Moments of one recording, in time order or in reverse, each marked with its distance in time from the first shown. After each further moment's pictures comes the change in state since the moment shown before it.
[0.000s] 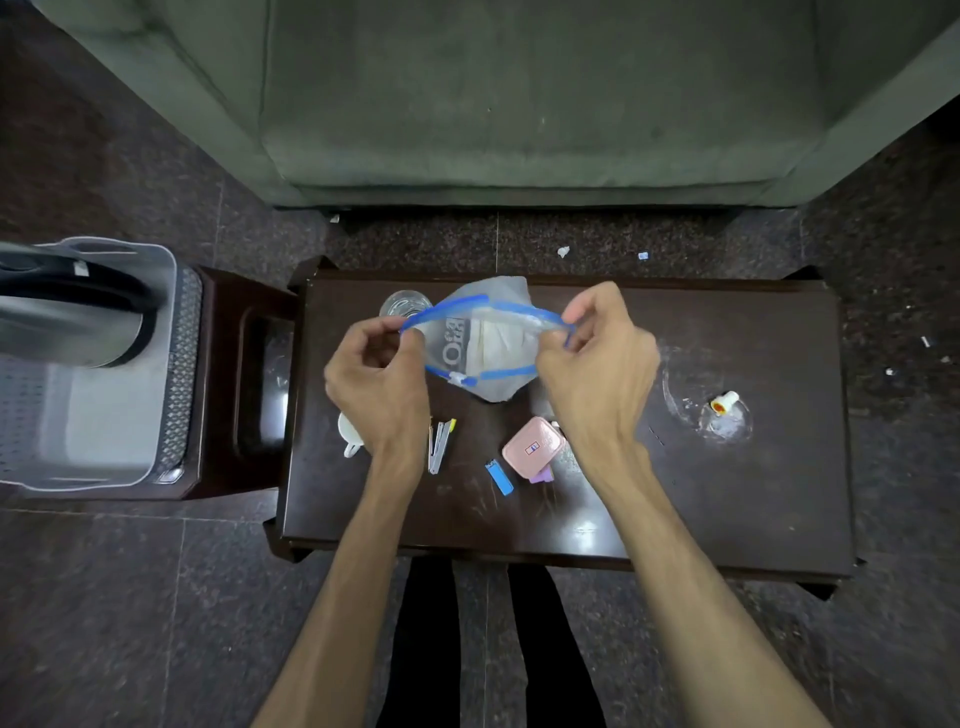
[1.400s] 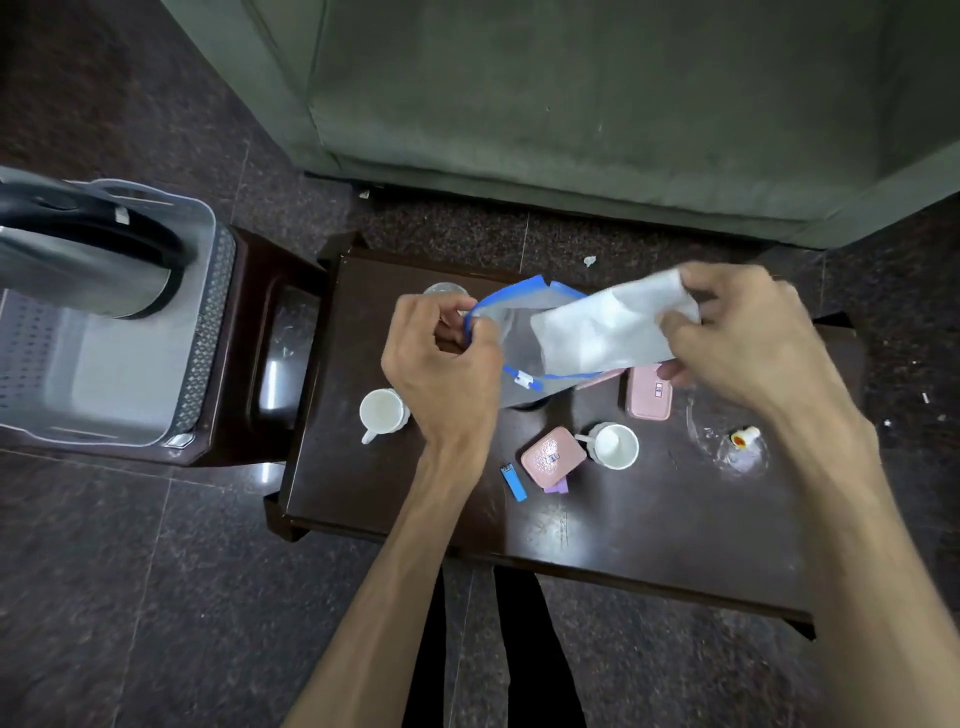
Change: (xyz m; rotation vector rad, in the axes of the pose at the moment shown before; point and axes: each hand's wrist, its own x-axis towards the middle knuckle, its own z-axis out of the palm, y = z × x) left_hand 0.008 0.011 0.004 0.081 0.080 0.251; right_hand 0.058 -0.053 -0.068 -0.319 -0.521 -0.017
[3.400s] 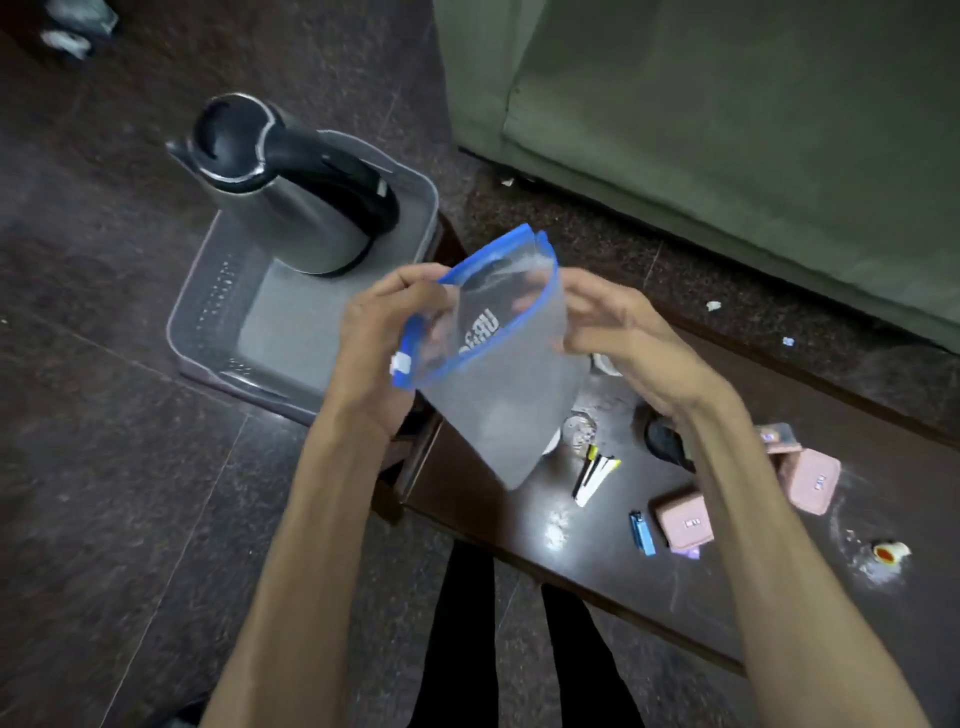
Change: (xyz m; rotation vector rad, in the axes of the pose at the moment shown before) left_hand 0.198 -0.083 -0.204 -0.591 -0.368 -0.694; right_hand 0.051 -0.197 0.211 0.698 -0.818 -0.380
